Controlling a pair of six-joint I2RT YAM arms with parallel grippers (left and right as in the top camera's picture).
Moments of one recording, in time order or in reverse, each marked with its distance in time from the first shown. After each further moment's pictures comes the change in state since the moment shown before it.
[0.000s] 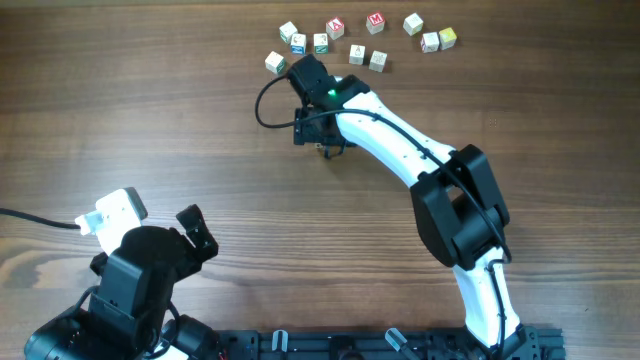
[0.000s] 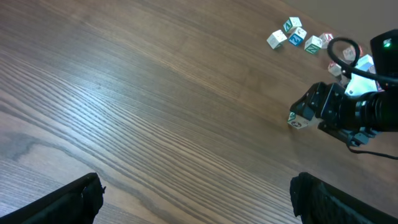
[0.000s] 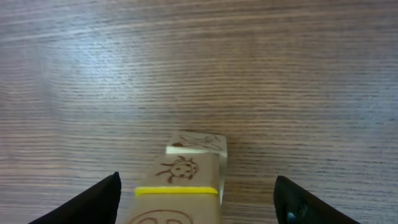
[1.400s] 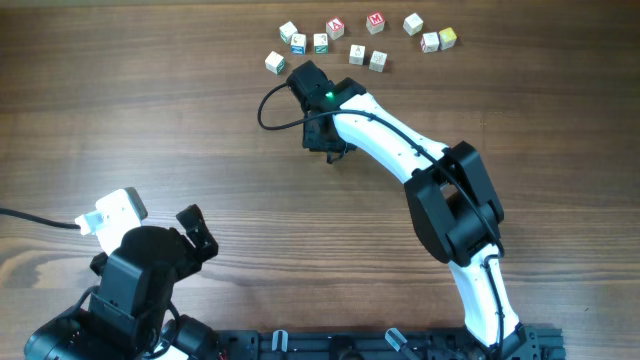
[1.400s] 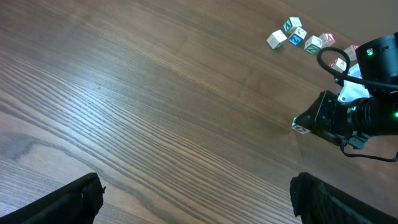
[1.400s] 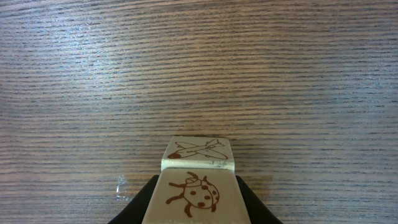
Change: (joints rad) left arm 0.000 0.000 0.000 0.000 0.000 0.000; right arm 0.000 0.034 0.007 -0.047 0.018 0.023
